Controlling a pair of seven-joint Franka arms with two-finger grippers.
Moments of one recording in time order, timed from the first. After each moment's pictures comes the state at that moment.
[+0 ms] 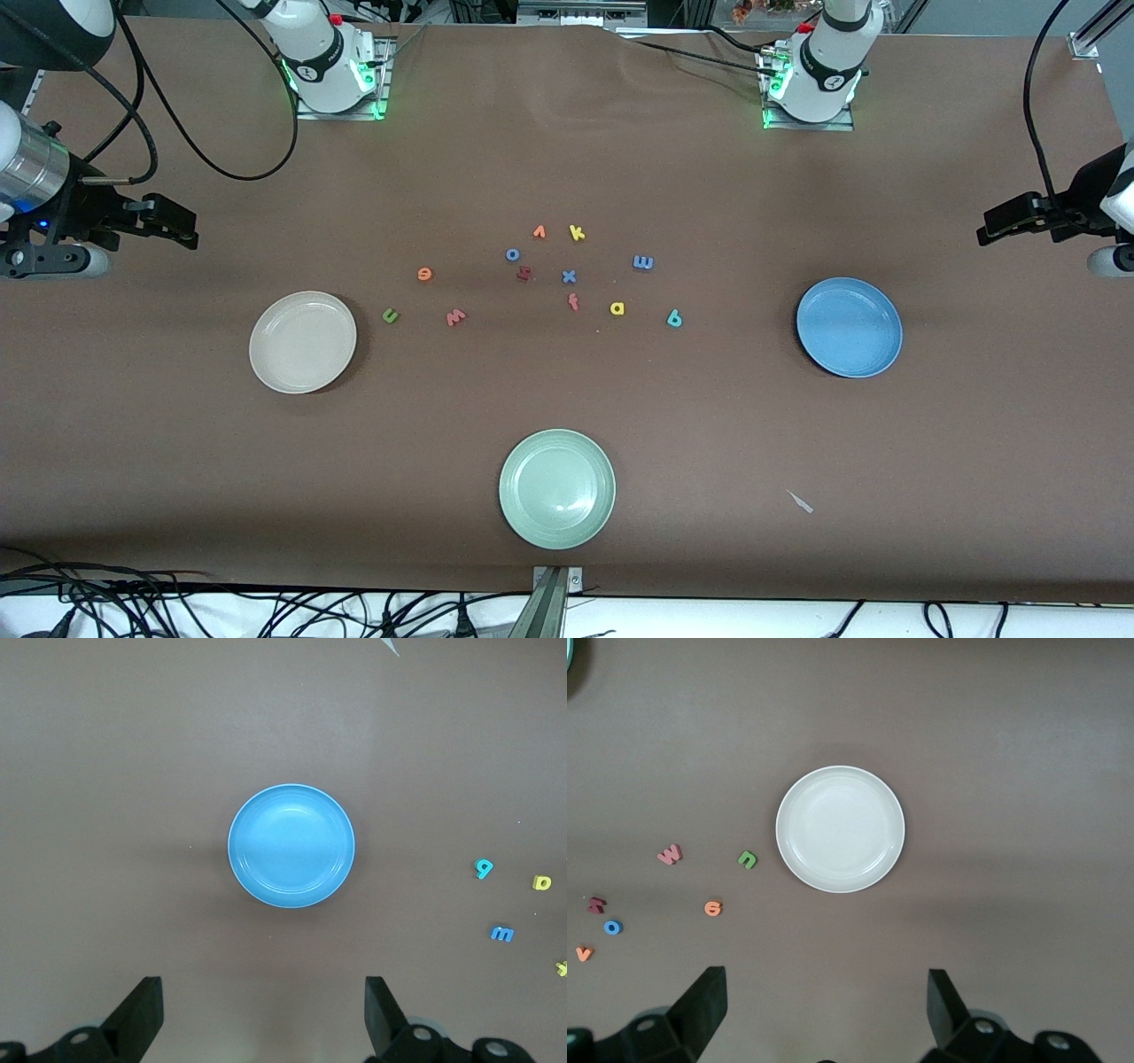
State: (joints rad) left arm 0.09 0.08 -0.02 -1.56 -0.02 1.52 -0.01; right arm -0.05 0.13 0.14 -1.49 -0.05 1.55 0.04
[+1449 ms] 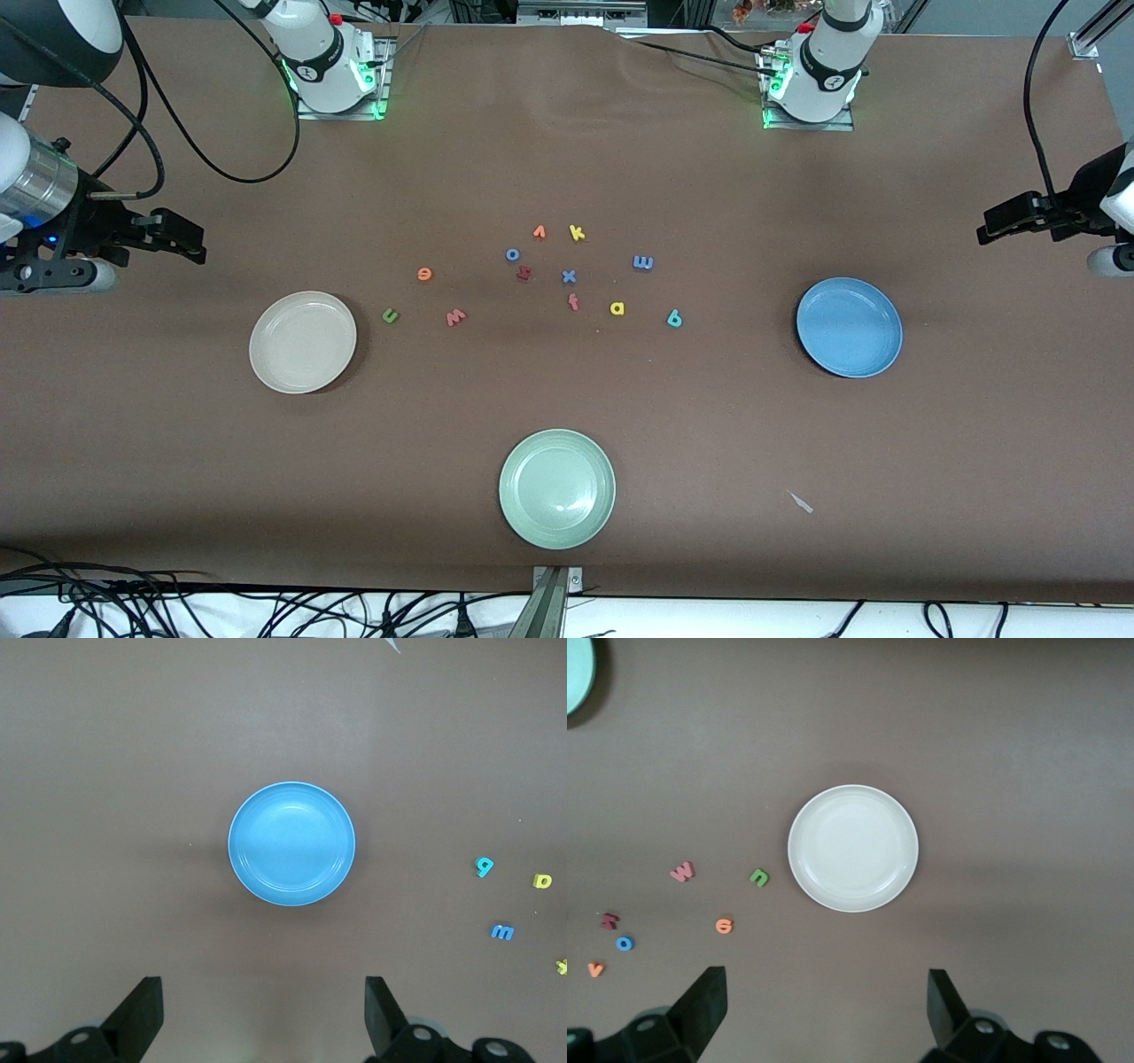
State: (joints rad) left arm 0.09 0.08 -0.02 -1.56 -0.02 1.52 -0.01; right arm -0.05 0.16 0.14 -1.49 -0.01 1.61 0.04
